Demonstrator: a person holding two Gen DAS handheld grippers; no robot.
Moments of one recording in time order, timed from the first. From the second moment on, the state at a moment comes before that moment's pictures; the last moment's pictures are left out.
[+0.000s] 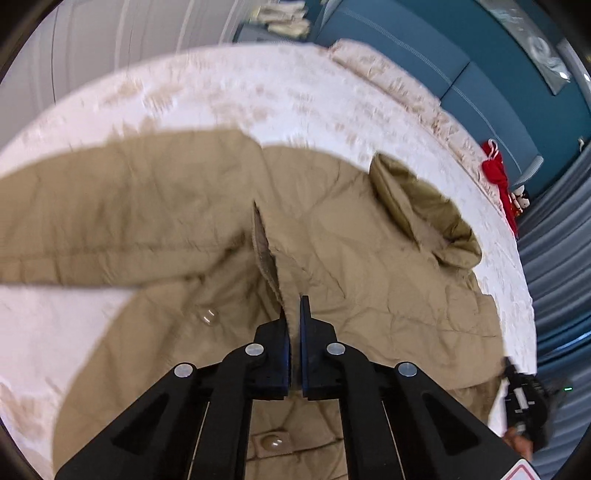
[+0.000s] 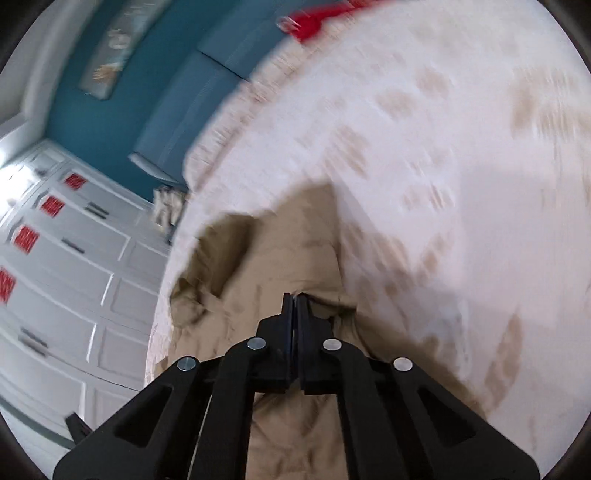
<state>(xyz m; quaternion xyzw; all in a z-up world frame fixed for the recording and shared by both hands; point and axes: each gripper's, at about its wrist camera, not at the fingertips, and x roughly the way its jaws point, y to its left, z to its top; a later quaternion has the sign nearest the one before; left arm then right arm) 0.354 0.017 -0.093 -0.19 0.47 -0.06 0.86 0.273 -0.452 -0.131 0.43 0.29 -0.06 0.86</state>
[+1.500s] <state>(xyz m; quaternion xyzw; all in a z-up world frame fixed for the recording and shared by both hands) 0.281 0.089 -0.114 -0.20 0.39 0.01 0.90 0.320 -0.210 -0.171 0.09 0.41 0.00 0.91</state>
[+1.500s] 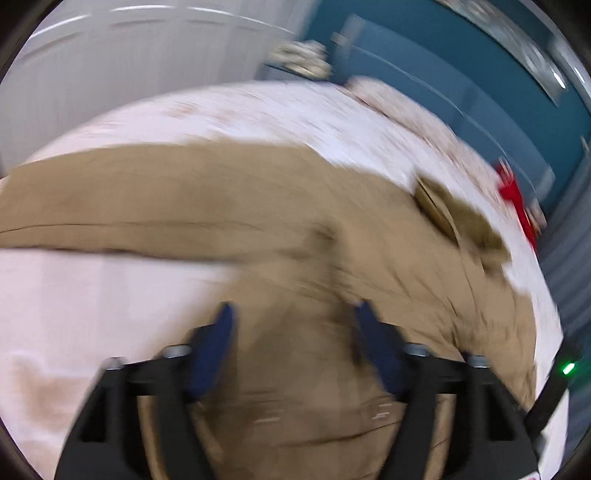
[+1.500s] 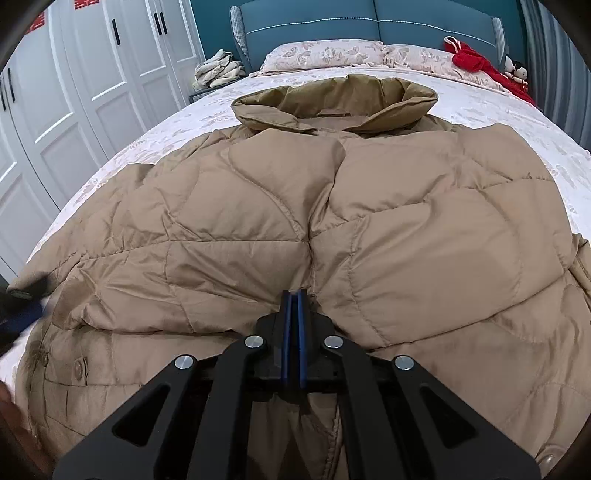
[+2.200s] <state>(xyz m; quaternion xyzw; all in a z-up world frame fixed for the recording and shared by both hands) 0.286 0.361 -0.112 -0.35 0.39 0.18 0.83 0.308 -0.192 -0.146 0.03 0.42 -0.06 0.90</state>
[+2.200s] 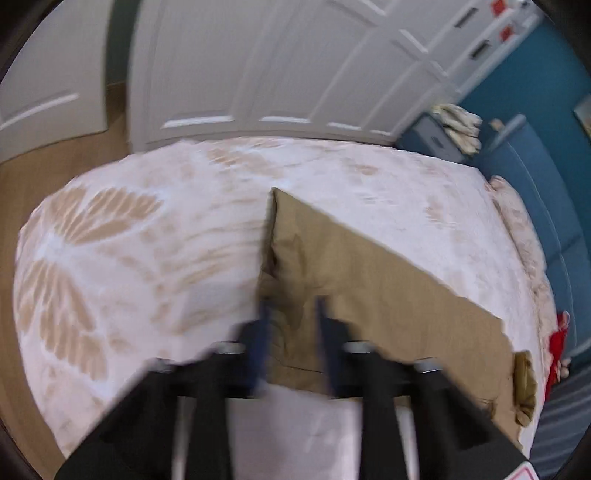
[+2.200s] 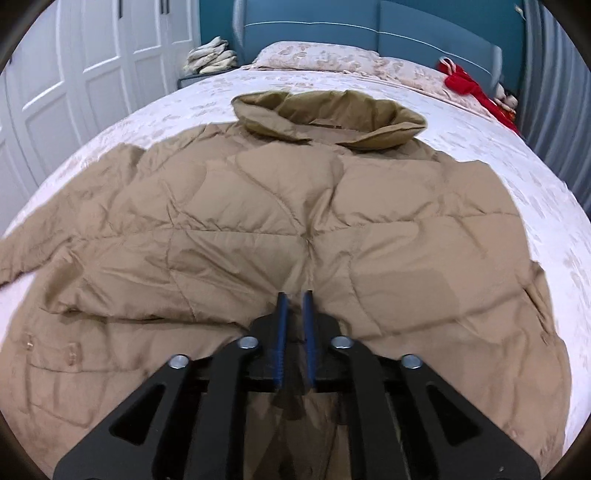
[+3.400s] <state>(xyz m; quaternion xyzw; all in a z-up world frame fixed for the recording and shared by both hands) 0.274 0.065 -0.089 -0.28 0.47 -0.11 0.83 0.216 -0.293 -0.116 0.34 0.38 0.00 0.86</state>
